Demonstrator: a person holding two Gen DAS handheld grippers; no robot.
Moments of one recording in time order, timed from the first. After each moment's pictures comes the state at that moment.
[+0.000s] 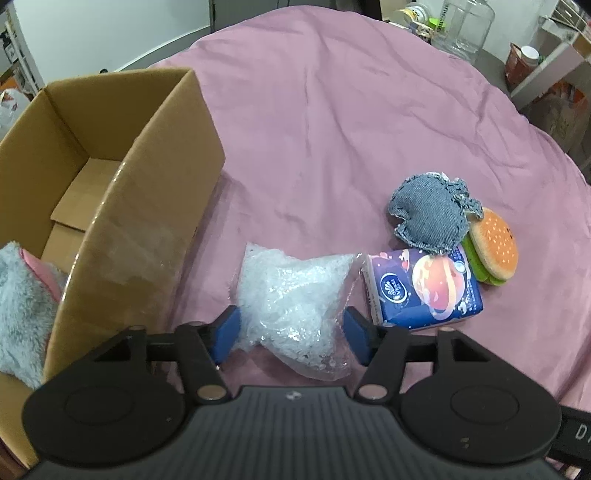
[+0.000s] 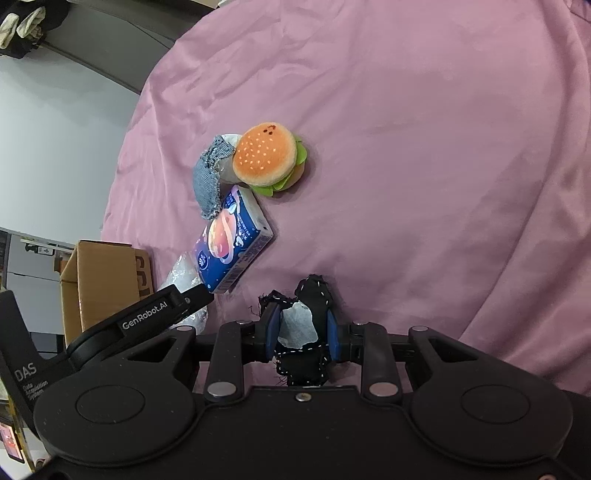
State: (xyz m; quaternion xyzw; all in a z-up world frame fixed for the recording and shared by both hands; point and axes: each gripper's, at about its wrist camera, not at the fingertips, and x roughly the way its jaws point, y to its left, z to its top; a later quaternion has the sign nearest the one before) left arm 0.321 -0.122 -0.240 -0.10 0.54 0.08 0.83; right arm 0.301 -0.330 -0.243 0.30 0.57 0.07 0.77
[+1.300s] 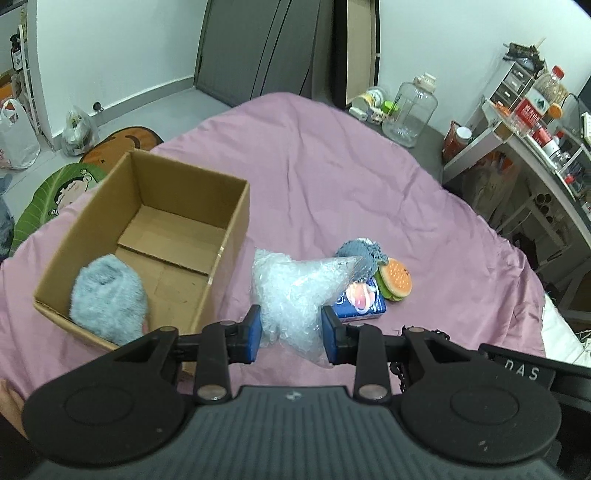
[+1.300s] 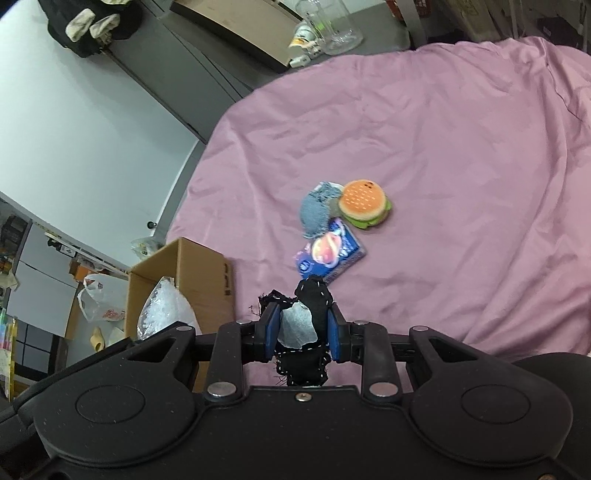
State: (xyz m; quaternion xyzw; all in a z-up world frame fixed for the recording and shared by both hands) left arm 0.226 -0.078 -0.116 -0.16 0.45 0.01 0.88; right arm 0.249 -0.282 -0.142 0.25 0.47 0.08 0.84
